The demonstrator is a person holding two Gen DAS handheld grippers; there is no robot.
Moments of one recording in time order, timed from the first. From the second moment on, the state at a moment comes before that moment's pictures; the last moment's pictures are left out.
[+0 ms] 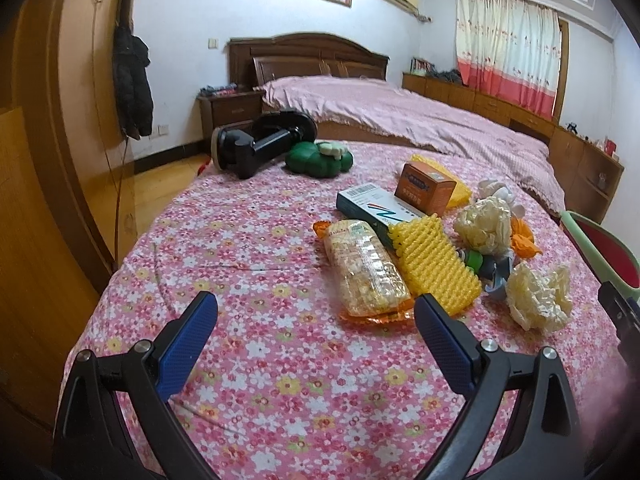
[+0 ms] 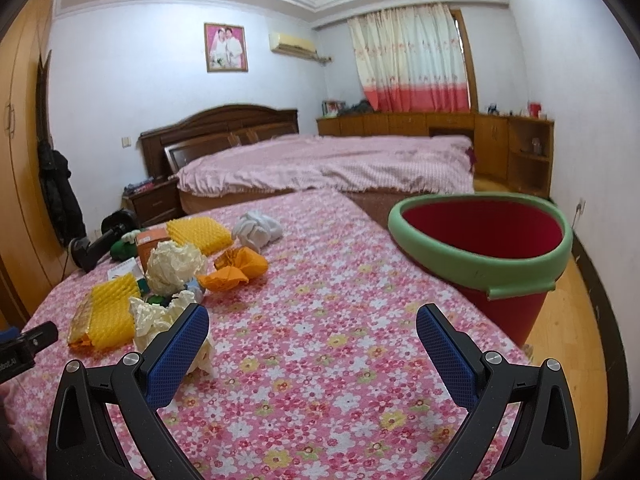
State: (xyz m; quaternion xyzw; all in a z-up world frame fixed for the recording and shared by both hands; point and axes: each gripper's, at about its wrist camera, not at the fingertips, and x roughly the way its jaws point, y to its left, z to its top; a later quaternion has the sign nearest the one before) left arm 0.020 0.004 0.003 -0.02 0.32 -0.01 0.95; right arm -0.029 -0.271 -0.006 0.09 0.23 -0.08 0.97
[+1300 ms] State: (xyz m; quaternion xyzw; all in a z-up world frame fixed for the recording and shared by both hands) left arm 0.080 -0.011 -0.005 -0.05 0.40 -0.16 0.90; right arm -0.002 -0.243 0.000 0.09 0.34 -0.04 0.93
